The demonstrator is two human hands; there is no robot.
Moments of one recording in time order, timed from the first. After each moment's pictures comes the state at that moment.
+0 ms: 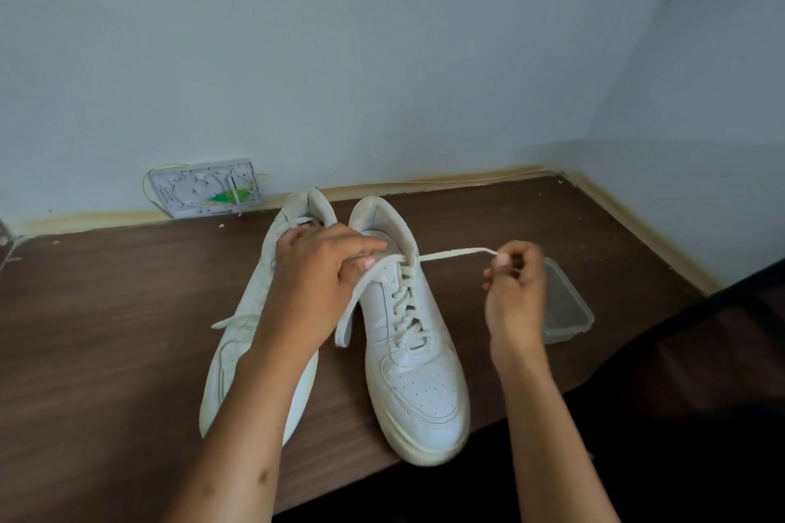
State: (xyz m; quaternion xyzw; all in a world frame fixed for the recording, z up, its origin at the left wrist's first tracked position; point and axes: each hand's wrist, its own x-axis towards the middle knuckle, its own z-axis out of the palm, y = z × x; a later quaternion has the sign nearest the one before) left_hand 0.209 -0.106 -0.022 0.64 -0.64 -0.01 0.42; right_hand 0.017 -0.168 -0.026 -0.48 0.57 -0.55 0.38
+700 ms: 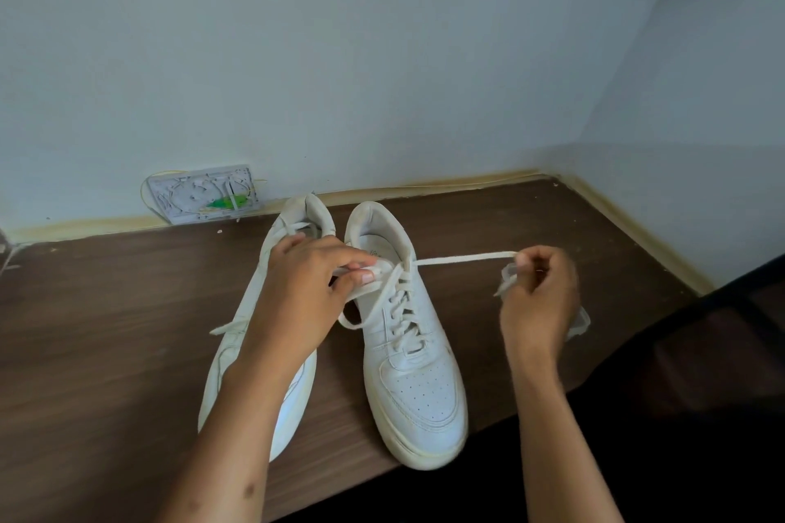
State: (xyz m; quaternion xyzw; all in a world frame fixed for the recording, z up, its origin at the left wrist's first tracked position) left_hand 0.214 -0.098 -0.021 0.64 -0.64 0.00 0.43; right_hand -0.001 -0.162 -0.015 -0.53 0.62 -0.54 0.21
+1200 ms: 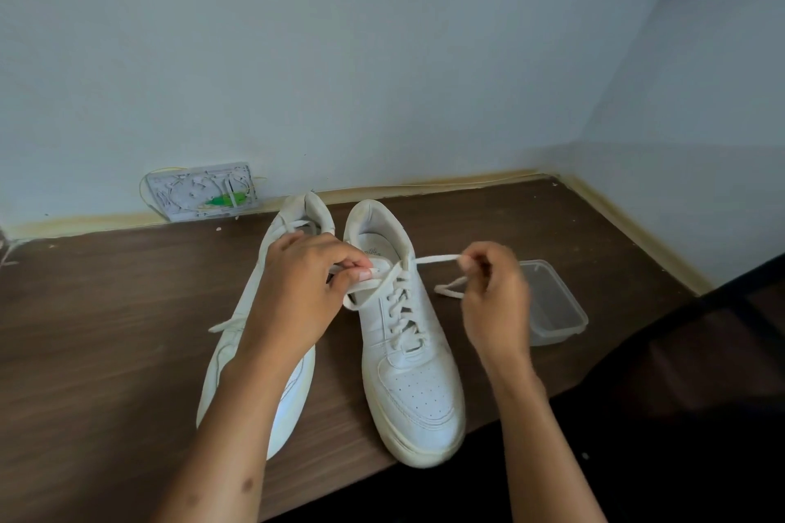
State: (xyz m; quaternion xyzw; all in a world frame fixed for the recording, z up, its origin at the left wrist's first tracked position) left_hand 0.216 -0.099 -0.022 0.63 -0.65 0.02 0.43; right_hand 0.015 -0.160 -0.024 -0.68 0.52 -0.46 0.24
